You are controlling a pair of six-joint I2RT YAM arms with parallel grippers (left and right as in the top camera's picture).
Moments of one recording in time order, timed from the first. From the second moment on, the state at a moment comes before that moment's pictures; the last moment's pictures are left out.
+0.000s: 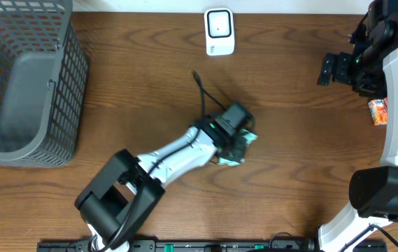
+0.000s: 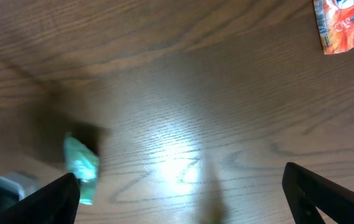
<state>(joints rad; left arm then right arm) -0.83 1.88 1.18 -0.46 0.15 -0.50 -0.12 1.88 2.05 -1.57 -0.04 0.17</state>
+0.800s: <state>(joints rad) -0.52 1.57 1.28 -0.71 0.15 -0.53 -0.12 1.88 2.05 -1.57 -0.04 0.17</state>
